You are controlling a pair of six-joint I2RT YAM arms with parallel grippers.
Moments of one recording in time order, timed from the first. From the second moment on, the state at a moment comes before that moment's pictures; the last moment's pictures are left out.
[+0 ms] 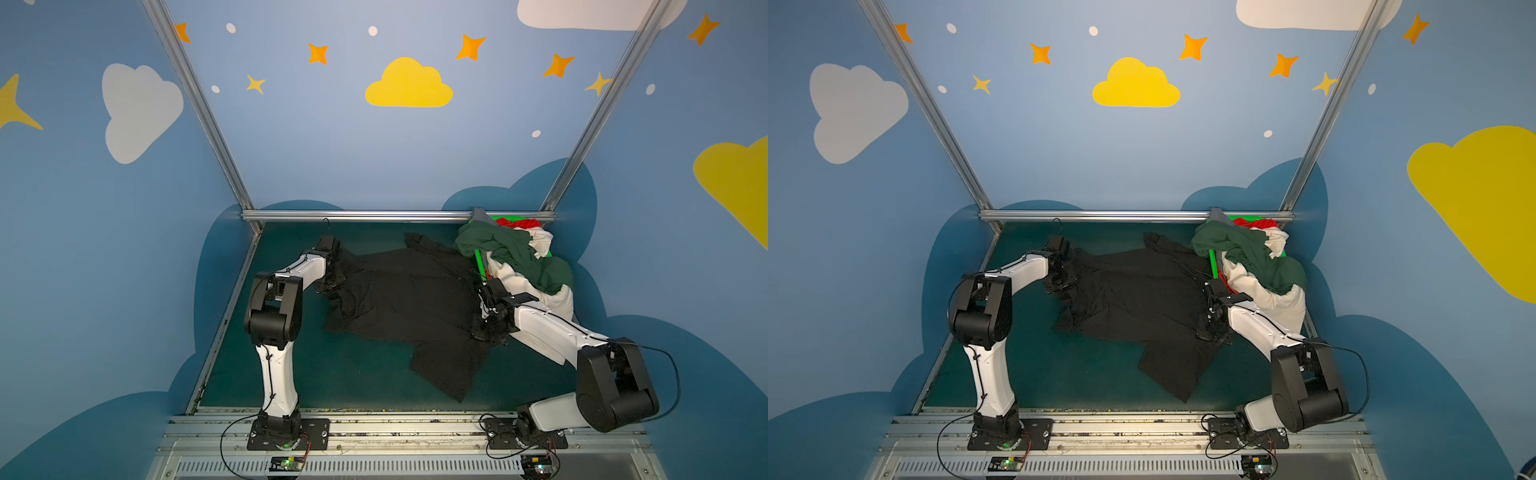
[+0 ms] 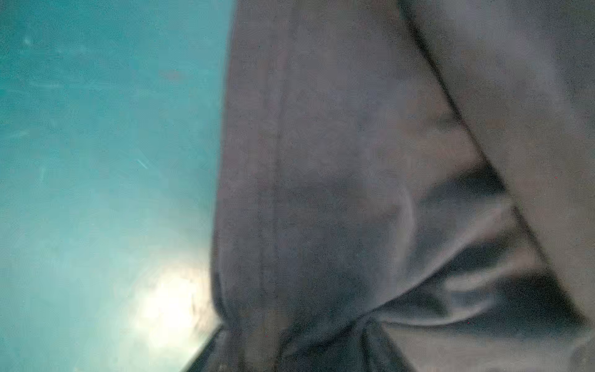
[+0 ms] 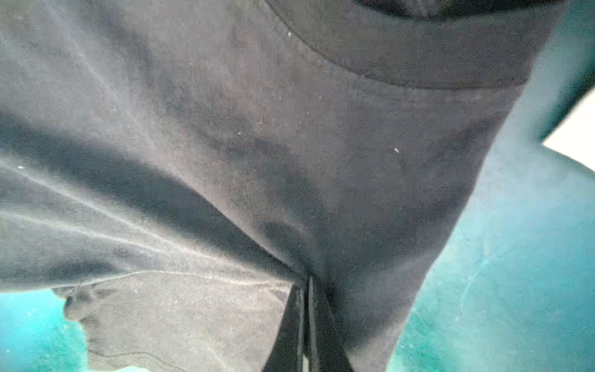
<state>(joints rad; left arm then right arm) -0.15 2.08 1.47 -0.61 -0.11 -0.65 0.33 1.44 0.83 -0.79 -0.08 0.51</state>
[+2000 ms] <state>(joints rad) -0.36 1.58 1.00 -0.54 -0.15 -0.69 0.43 1.26 0.78 -0.85 -0.18 0.52</state>
